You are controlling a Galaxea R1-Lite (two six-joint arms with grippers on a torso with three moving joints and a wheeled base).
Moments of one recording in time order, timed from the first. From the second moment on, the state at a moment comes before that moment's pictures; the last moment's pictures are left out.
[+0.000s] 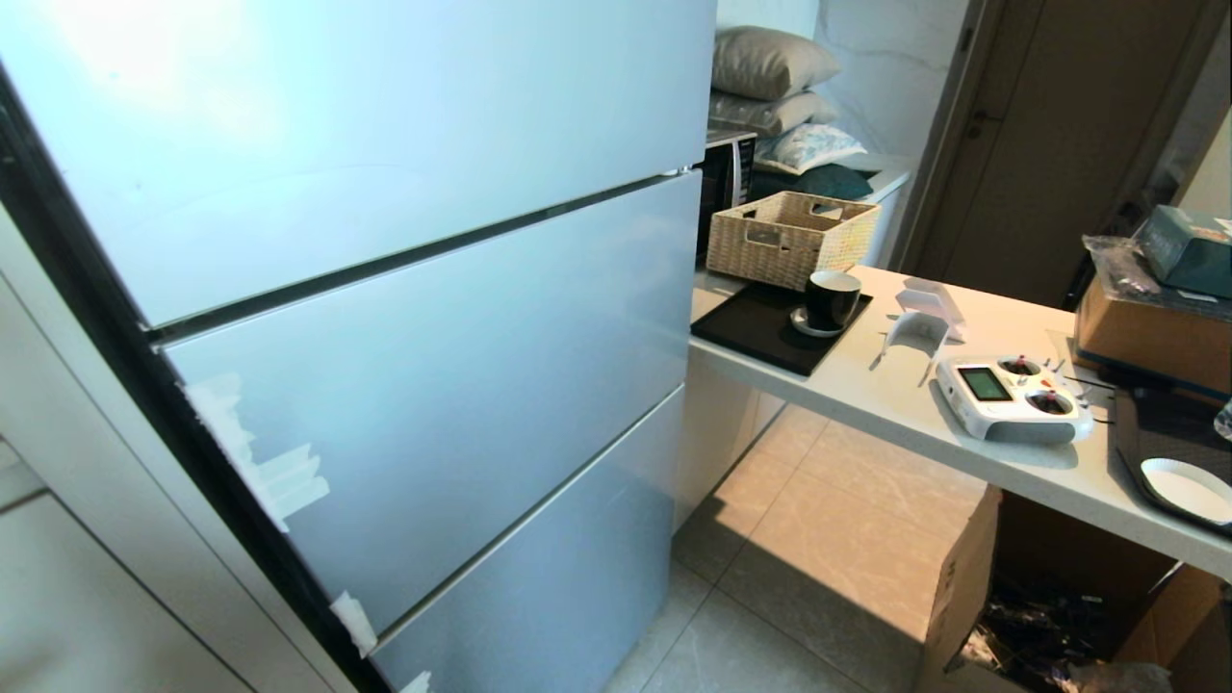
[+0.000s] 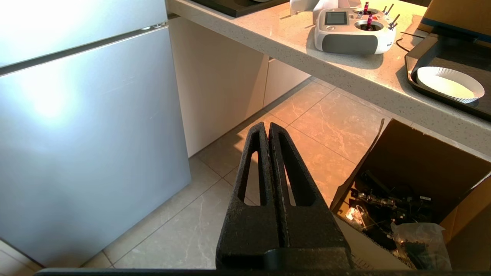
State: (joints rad) left arm -0.01 0.00 -0.02 0.04 0.00 0.01; right arm 0.01 0.00 0.00 0.00 0.03 -0.05
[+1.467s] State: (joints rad) left arm -0.01 1.06 -0.39 -0.66 0.13 -0.45; right arm 0.01 0.00 0.00 0.00 0.03 -0.05
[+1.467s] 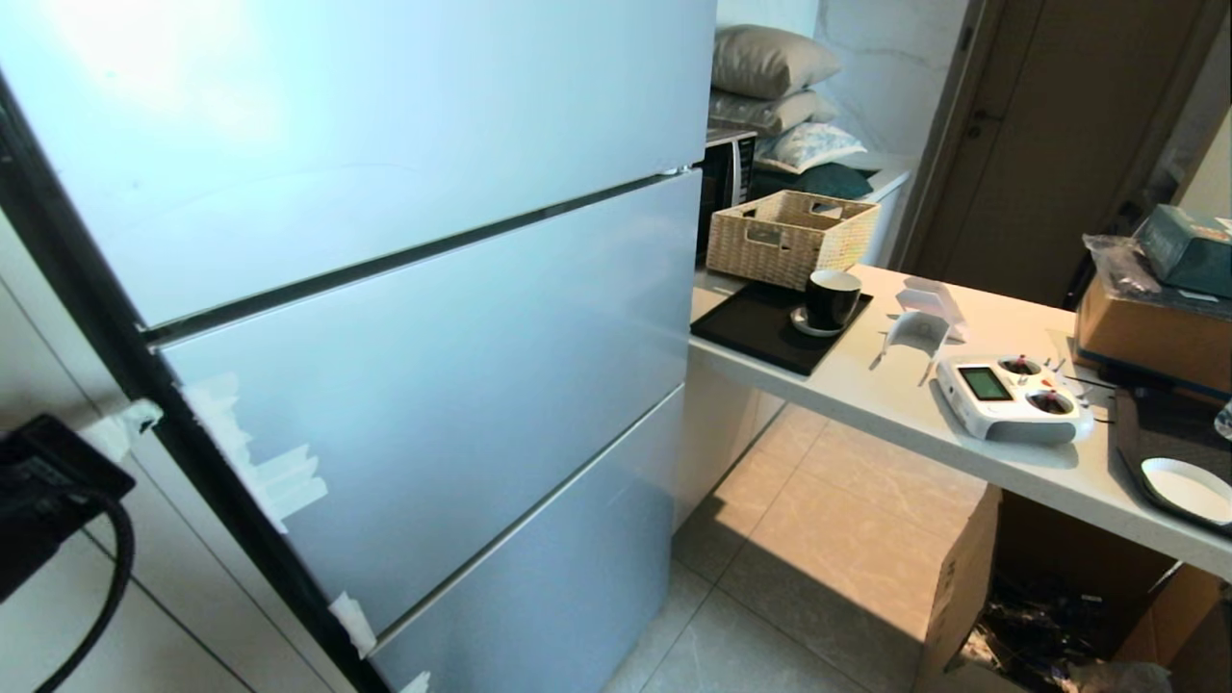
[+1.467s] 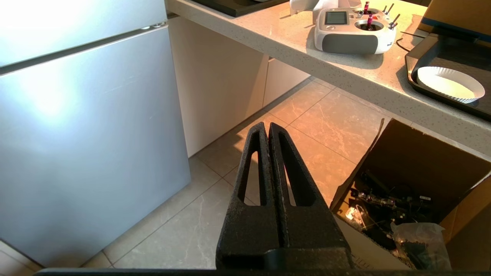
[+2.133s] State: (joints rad) left arm -0.03 1.22 -0.42 -0.80 0.15 -0.46; right arm 0.01 0.00 0.00 0.00 0.03 -0.05
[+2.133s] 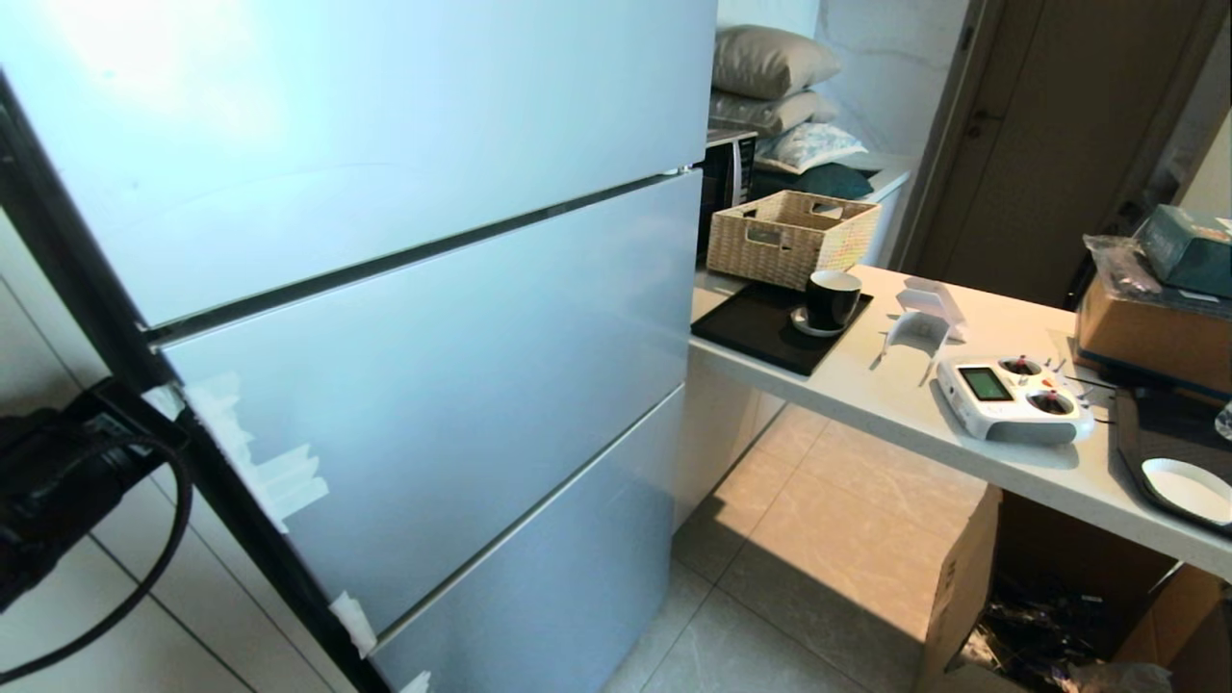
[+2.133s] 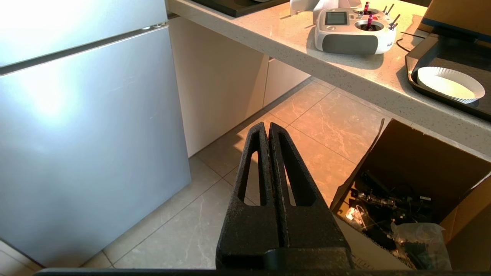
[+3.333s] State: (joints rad) left arm -0.28 1.19 -0.31 -0.80 0.13 -0.50; right arm 0.01 0.00 0.00 0.00 0.03 -0.05
